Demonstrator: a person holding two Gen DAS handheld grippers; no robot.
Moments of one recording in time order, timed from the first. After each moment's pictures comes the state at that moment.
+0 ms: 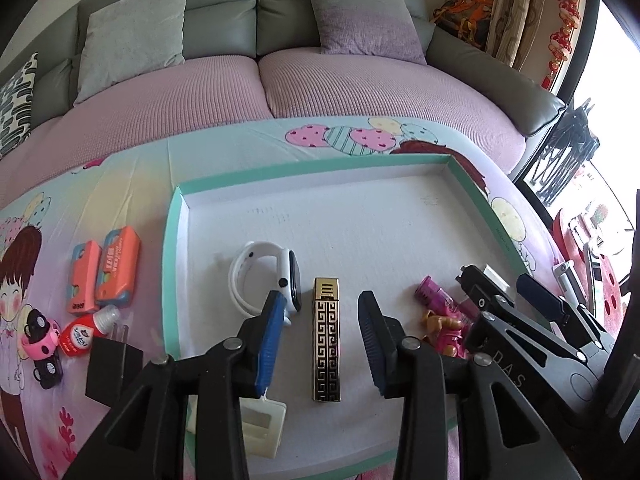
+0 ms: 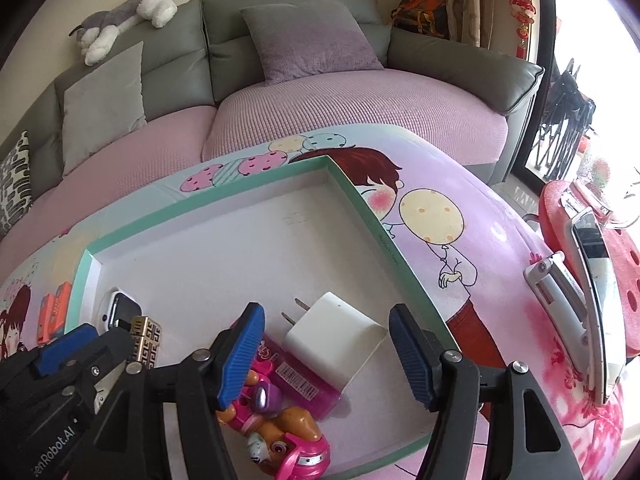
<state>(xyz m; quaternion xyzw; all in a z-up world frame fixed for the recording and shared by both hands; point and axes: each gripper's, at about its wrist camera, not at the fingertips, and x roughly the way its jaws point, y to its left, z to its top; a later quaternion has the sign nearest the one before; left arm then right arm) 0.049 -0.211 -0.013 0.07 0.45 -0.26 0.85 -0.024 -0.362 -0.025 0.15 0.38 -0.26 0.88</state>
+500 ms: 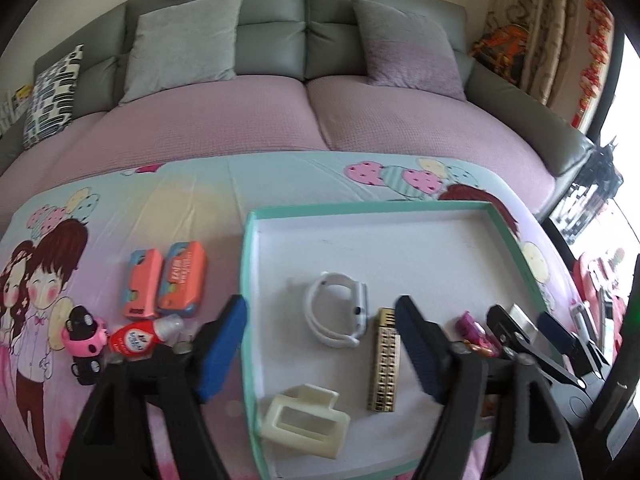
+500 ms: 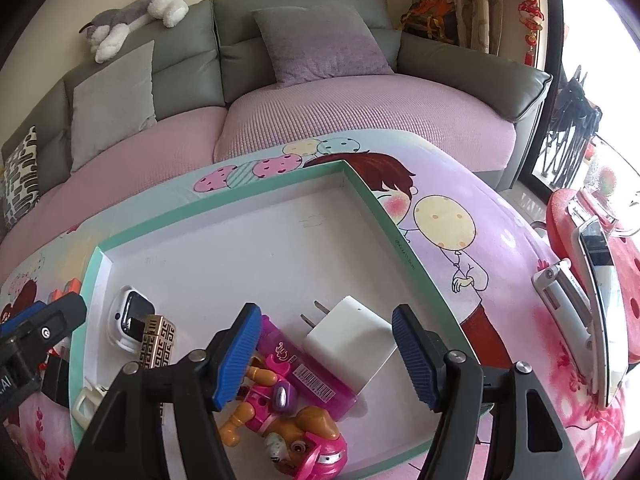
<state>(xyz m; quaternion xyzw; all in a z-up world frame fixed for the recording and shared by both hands) 0.064 -0.169 0.006 0.04 0.42 -0.19 0.89 -0.019 -0.353 -0.026 0.14 0.38 -0.25 0.88</state>
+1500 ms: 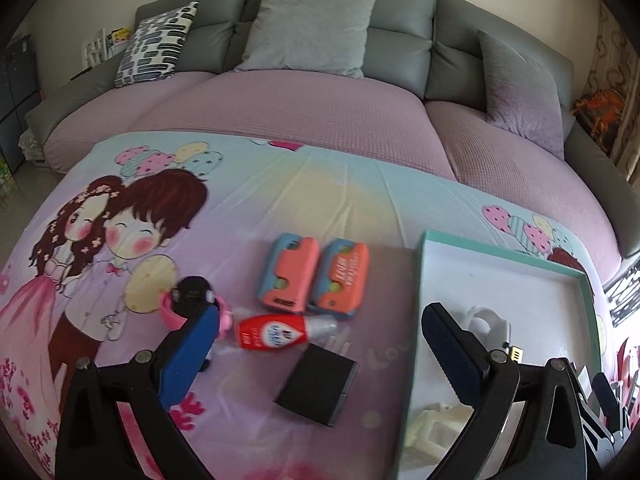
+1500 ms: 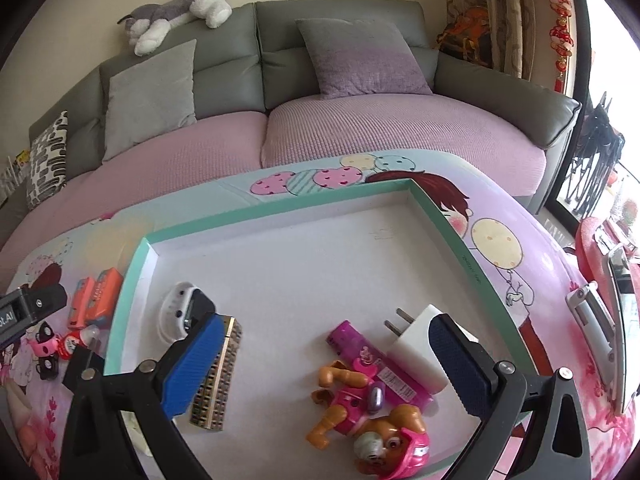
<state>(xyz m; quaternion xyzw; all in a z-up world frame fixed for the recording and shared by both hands) 0.090 -0.069 0.004 -0.03 0.42 -0.03 0.90 -0.001 -0.302 -0.015 0.11 0.35 -0.19 0.91</state>
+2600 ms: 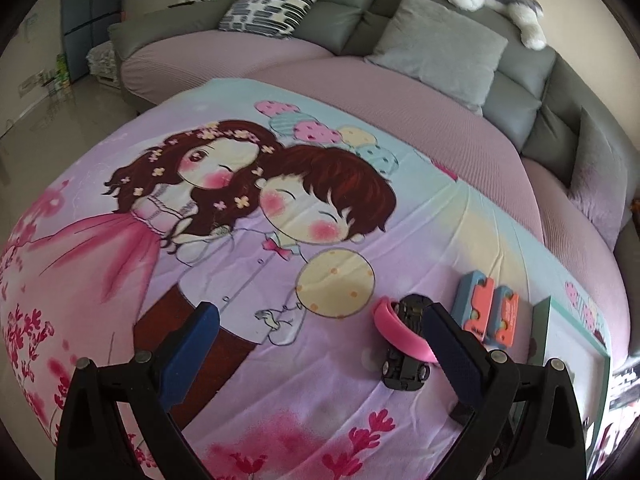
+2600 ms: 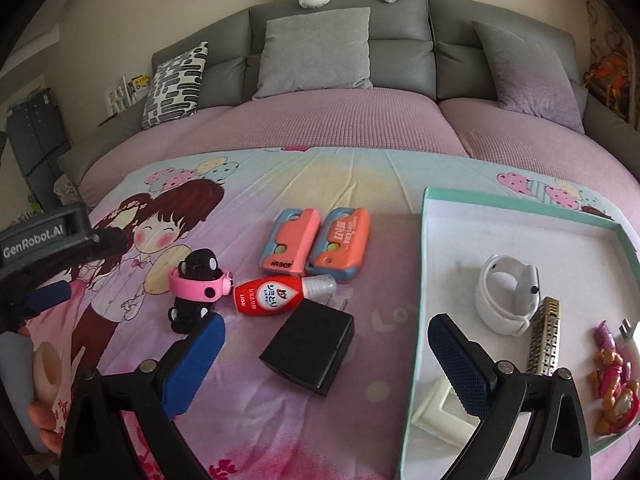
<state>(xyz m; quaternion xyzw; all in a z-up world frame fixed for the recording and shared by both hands) 0.093 0.092 -0.018 -0.15 0.45 0.07 0.88 0.050 -0.122 -0.035 0.05 0.38 0.01 0.92</state>
